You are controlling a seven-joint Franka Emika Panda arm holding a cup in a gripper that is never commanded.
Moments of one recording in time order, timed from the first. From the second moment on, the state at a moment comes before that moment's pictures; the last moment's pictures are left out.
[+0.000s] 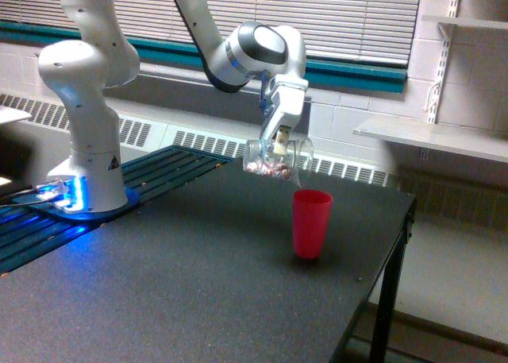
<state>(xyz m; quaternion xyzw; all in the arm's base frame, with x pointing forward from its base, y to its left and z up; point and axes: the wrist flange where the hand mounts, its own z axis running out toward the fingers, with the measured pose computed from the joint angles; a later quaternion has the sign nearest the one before) 0.449 0.054 0.293 0.93 -0.07 0.16 0.32</state>
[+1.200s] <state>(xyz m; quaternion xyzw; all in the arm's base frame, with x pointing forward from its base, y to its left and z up) 0.447 0.055 0.289 0.93 -0.06 0.15 0.33</state>
